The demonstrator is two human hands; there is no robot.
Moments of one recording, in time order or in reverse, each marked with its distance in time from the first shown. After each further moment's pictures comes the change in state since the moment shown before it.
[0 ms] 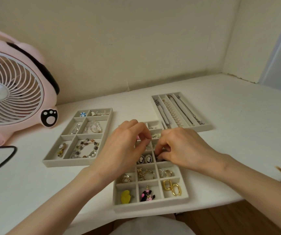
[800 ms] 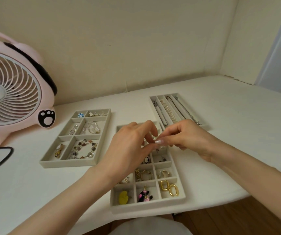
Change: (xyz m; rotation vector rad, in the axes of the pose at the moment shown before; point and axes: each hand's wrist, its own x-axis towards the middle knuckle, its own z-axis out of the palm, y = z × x) left_hand 0.003 0.014 0.004 0.035 -0.005 0.047; right_hand 0.004 0.019 -0.010 0.907 -0.026 0.340
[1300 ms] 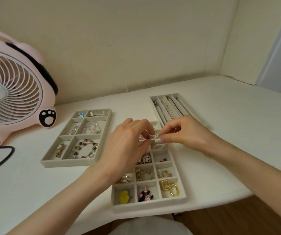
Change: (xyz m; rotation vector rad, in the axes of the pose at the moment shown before) left_hand 0.000 -0.010 0.001 0.032 0.084 0.004; right_hand 0.002 -0.007 -0.001 -0.160 0.053 -0.120
